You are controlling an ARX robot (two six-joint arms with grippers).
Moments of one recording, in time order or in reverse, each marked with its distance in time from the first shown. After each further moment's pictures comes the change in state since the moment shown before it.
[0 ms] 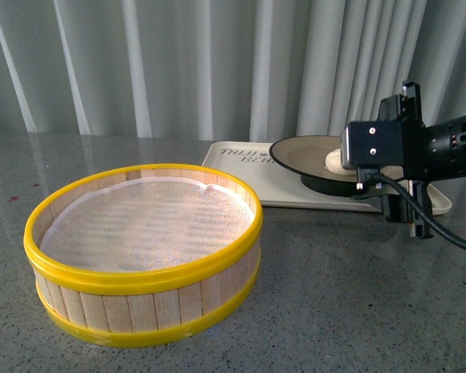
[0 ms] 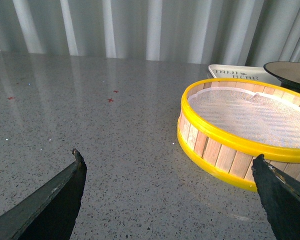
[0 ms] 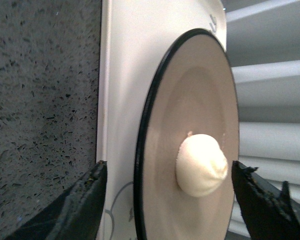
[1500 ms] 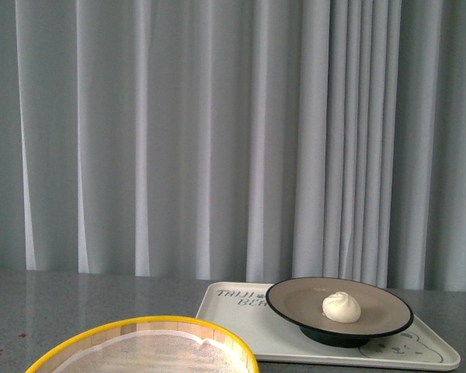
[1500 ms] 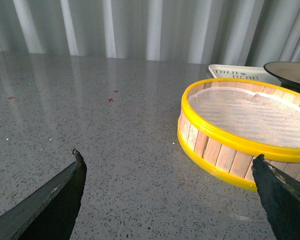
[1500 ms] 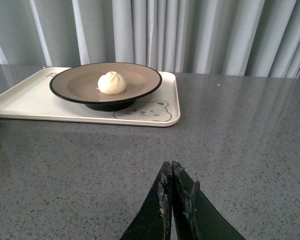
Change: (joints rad) left arm 0.000 0.000 0.000 0.000 0.000 0.000; right arm -0.055 -1.059 -1.178 0.602 0.456 1.477
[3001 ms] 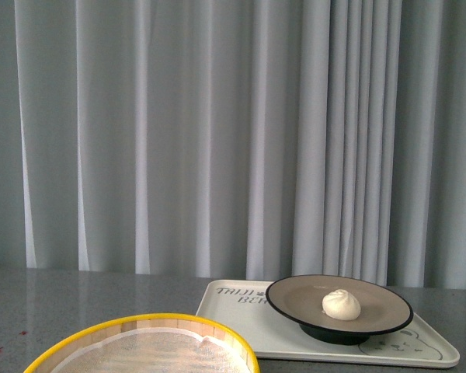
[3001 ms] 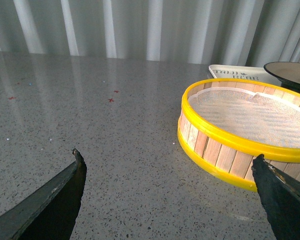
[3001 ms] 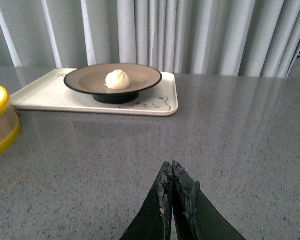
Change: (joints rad) left arm 0.000 0.000 0.000 0.000 0.000 0.000; right arm 0.000 -0.758 -0.094 -0.653 0.000 0.002
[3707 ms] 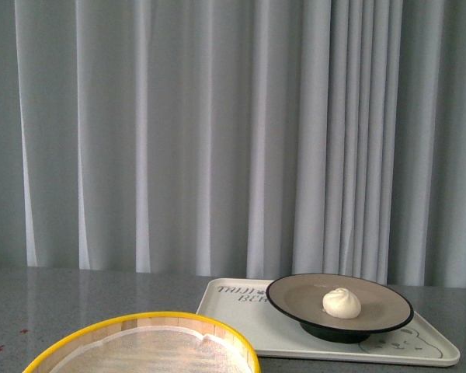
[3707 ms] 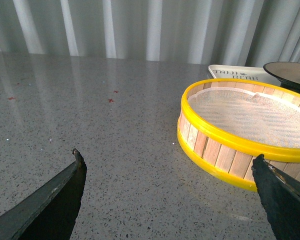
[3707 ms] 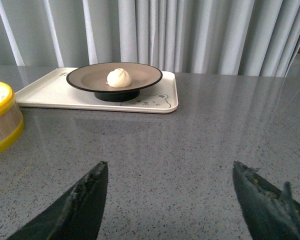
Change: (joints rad) left arm 0.000 0.000 0.000 0.000 0.000 0.000; right arm 0.000 -0.126 0.000 -0.120 -0.002 0.000
